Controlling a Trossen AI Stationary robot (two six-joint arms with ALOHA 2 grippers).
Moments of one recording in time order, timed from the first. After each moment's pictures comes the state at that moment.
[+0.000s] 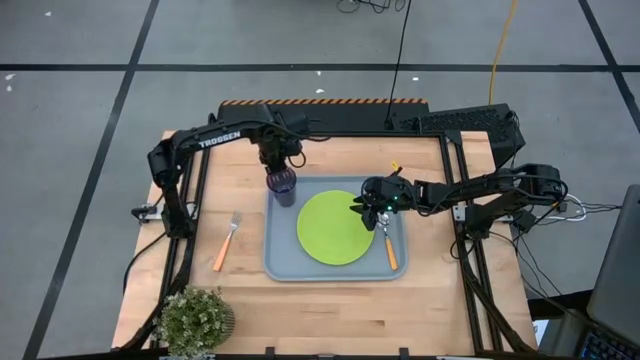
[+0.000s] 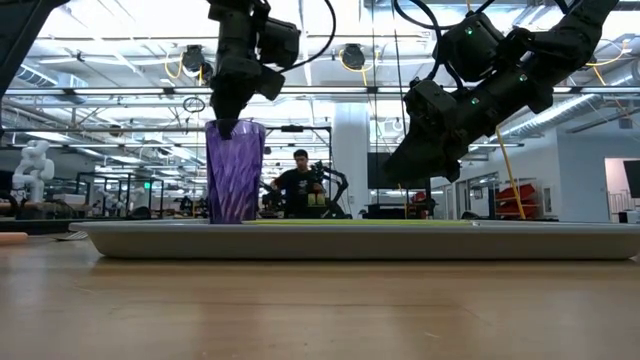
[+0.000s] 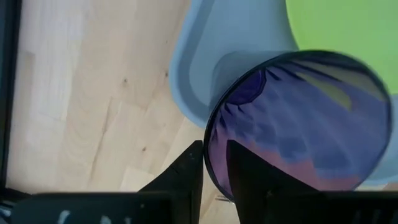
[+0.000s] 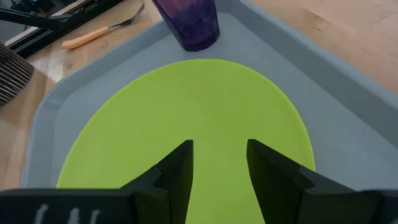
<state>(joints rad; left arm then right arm) 0.45 1.85 1.74 -1.46 0.02 0.04 -0.16 1.39 0.49 0.33 0.00 0.42</state>
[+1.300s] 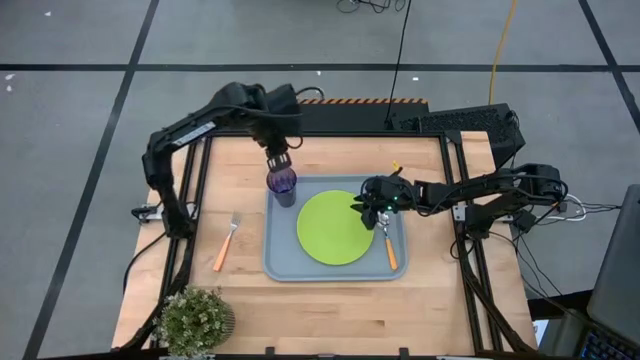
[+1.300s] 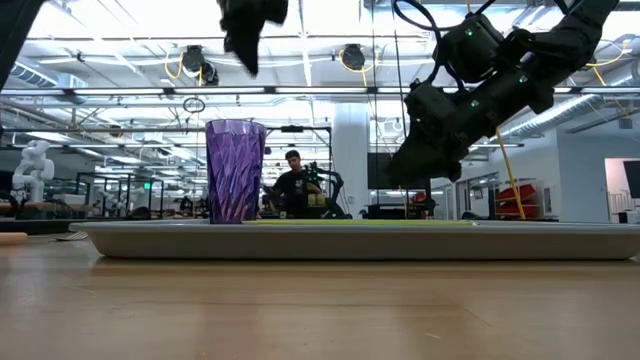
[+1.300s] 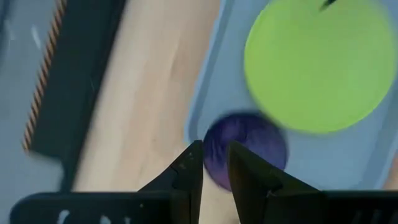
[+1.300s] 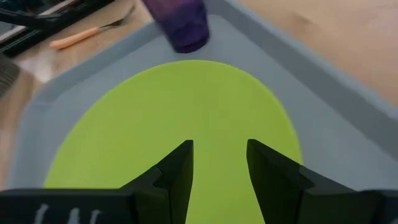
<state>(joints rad) 0.41 1.79 2.09 -1.53 0.00 0.12 -0.16 1.39 0.48 0.33 0.04 0.40</state>
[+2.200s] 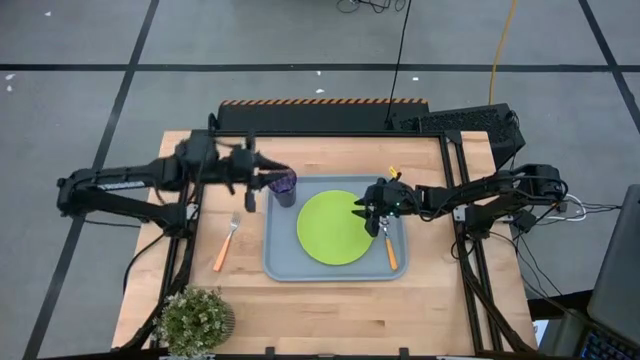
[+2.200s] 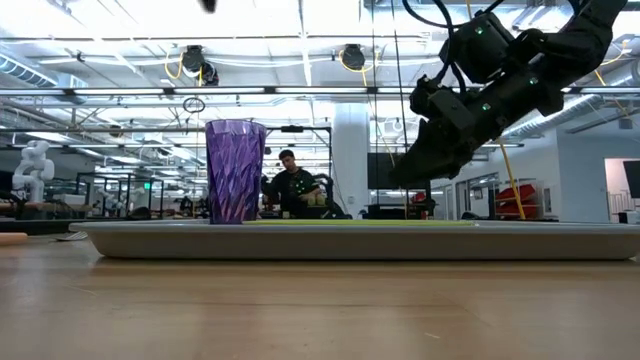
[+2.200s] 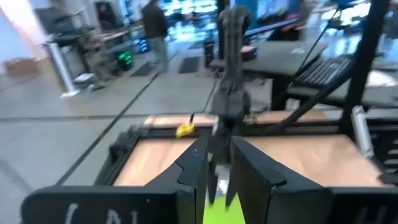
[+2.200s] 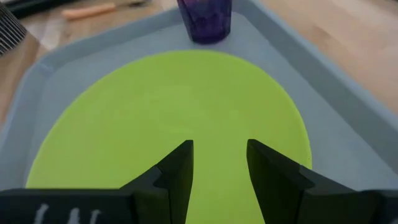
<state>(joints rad) 0.14 0.98 0.93 -0.04 0.07 0.11 -0.12 1.39 0.45 0.38 0.05 0.26</state>
